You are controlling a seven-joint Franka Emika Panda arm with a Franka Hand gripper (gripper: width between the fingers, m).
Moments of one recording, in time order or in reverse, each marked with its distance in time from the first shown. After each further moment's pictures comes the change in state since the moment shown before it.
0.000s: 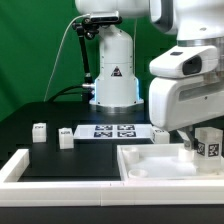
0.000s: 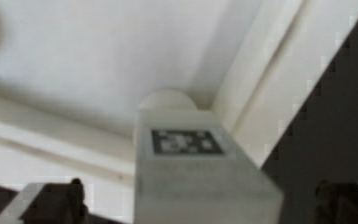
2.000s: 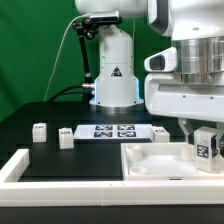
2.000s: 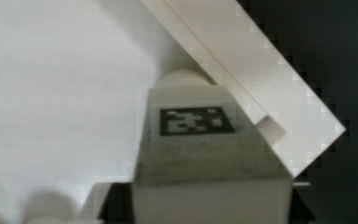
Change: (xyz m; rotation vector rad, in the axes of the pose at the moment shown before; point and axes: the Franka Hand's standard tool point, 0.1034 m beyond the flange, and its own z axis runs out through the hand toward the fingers) arm -0.006 0.012 0.003 -0.012 0.037 1.366
